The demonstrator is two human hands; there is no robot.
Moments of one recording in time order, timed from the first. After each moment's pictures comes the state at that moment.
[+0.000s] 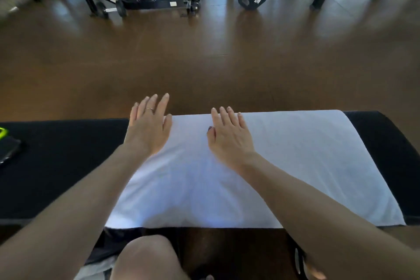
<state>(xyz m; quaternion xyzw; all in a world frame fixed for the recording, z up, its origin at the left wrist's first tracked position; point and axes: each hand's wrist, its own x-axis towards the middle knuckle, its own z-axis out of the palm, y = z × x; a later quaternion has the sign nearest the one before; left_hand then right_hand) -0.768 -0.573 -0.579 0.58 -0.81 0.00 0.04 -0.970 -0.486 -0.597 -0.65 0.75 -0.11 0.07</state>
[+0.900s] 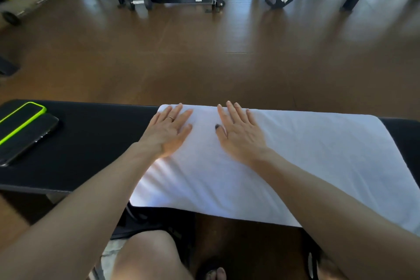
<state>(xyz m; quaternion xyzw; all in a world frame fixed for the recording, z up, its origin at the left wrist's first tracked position) -0.722 -0.555 -0.587 0.56 -0.82 -0.11 -0.06 -0.939 -0.495 -0.598 -0.71 0.69 -0.07 0.09</state>
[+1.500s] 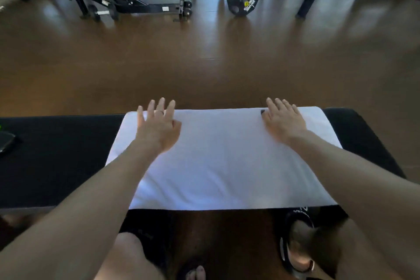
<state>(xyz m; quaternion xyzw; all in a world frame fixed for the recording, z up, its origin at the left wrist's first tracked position) -0.802 -0.538 -0.567 0.60 -0.80 -0.03 -0.05 -1.122 -0.457 -0.581 -0.53 0.84 -0.01 0.10</state>
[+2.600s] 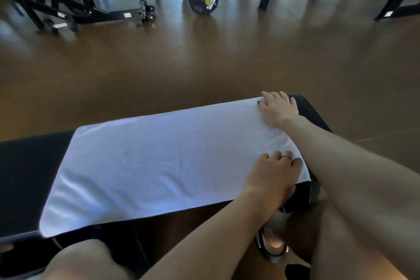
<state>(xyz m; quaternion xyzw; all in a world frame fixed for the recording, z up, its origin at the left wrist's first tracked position) -1.058 -0.310 -0.573 0.17 -0.99 -0.01 0.00 -1.238 -0.414 -0.589 -0.46 0.87 -0.08 0.12</state>
